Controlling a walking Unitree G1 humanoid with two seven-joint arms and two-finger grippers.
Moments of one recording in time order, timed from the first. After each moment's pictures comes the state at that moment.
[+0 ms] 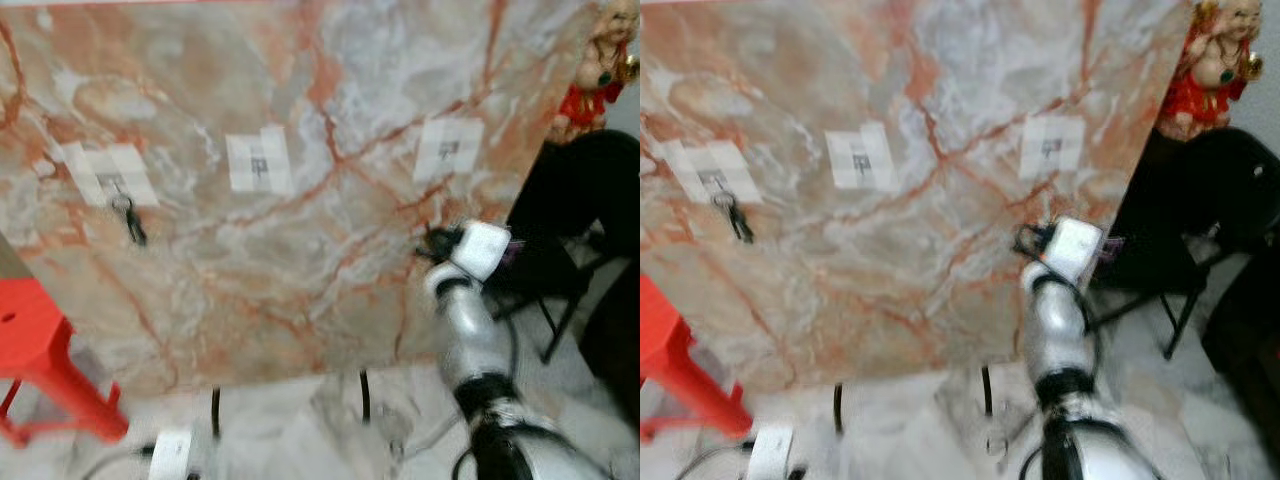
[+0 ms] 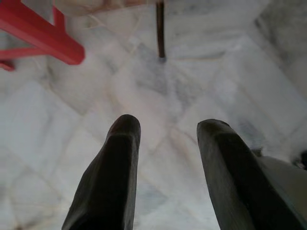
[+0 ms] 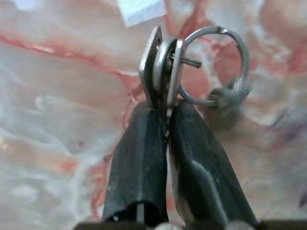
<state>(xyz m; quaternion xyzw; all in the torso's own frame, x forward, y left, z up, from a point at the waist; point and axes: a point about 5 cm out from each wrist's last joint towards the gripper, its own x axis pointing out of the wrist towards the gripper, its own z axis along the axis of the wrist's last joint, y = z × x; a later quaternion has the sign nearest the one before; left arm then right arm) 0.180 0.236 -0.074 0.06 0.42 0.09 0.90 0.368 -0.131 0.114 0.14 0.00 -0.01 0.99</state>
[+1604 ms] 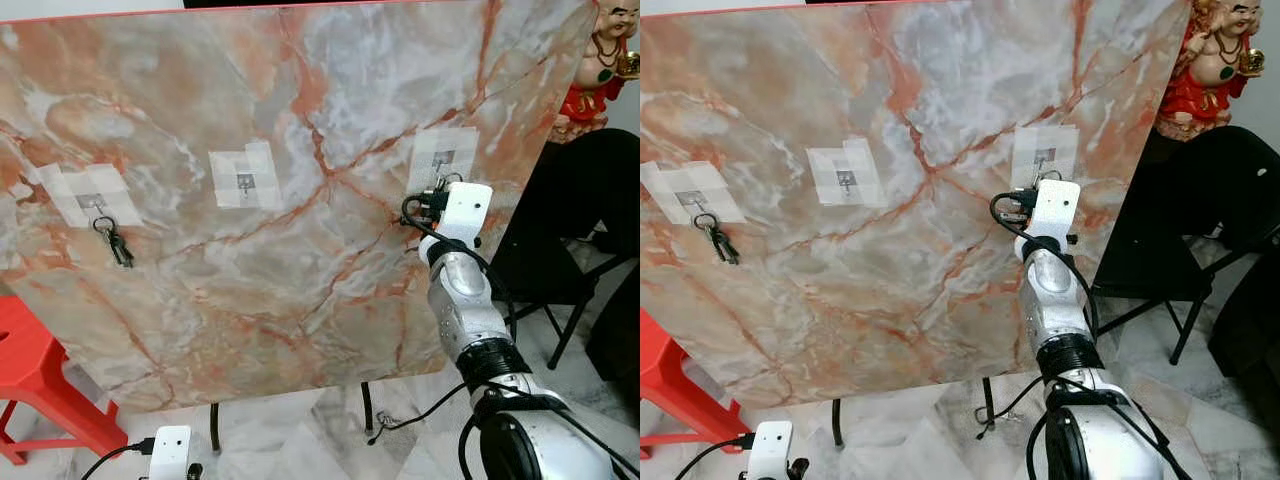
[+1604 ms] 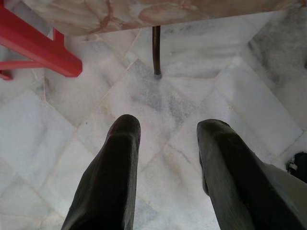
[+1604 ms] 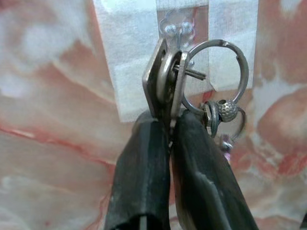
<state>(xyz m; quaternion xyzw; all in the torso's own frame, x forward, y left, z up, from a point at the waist) 0.184 0.230 -0.074 0.05 0.42 0.09 0.90 0.388 -0.140 0.155 0.04 -0.01 -0.02 1.00</state>
